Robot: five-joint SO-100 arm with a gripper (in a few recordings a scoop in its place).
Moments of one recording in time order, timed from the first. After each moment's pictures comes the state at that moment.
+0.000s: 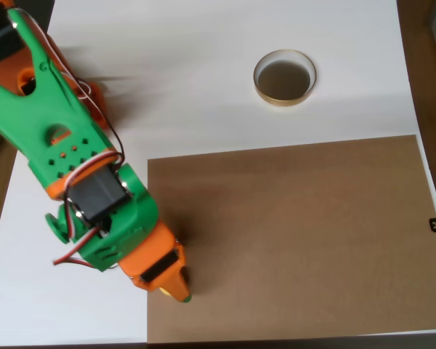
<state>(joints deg) 8.2 86.5 101.8 67.5 -4.6</state>
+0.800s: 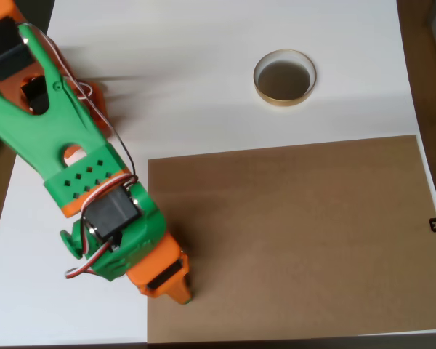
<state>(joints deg) 8.7 80.9 100.7 65.4 -4.7</state>
